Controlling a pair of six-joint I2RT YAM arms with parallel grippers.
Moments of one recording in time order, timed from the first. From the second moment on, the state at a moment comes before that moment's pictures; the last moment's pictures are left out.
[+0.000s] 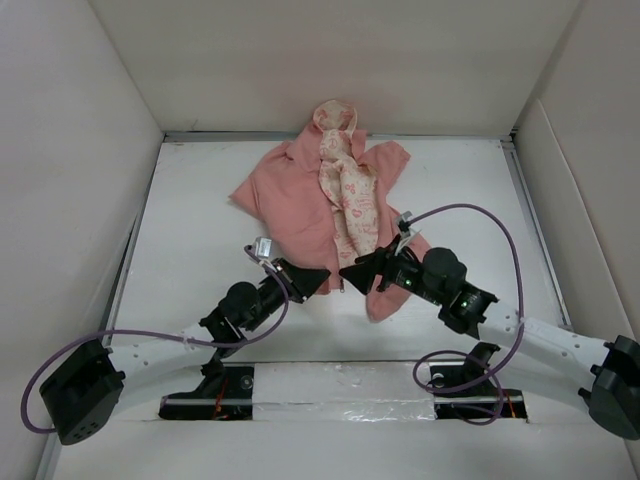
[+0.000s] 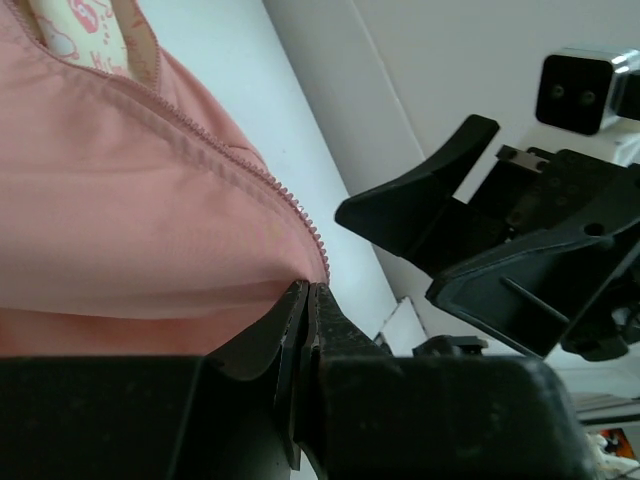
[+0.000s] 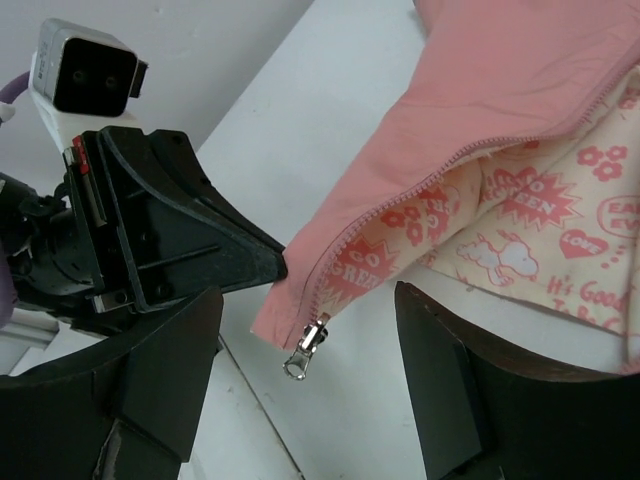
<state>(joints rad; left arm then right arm) -0.91 0.88 0.17 0.73 -0.12 -0.96 0.84 0.93 0.49 0.34 -0.11 0.58</state>
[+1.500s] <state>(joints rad) -0.89 0.78 0.09 0.79 0.00 -1.01 0.79 1.11 0.48 0.57 -0.36 0.70</state>
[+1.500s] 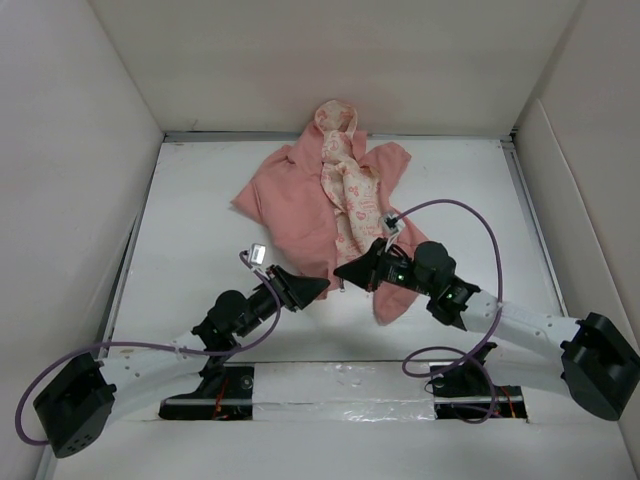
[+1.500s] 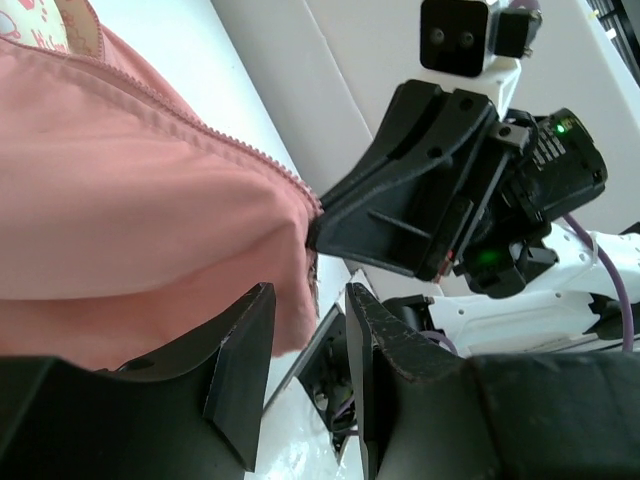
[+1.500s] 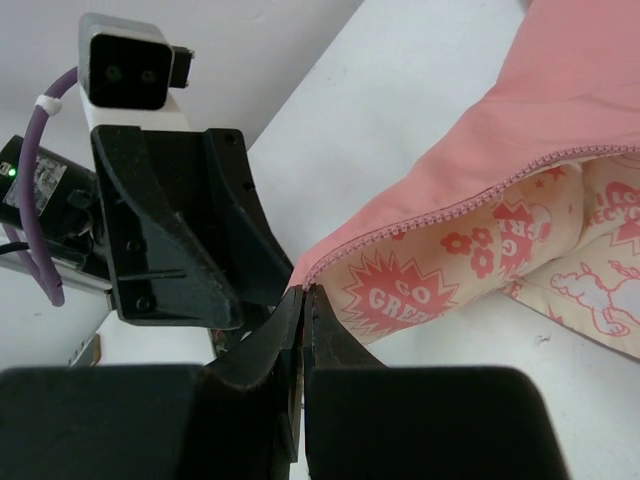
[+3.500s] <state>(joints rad) -0.80 0.69 0.20 0.54 0.04 -1.02 0.74 0.60 0.24 -0.36 0.13 0.95</state>
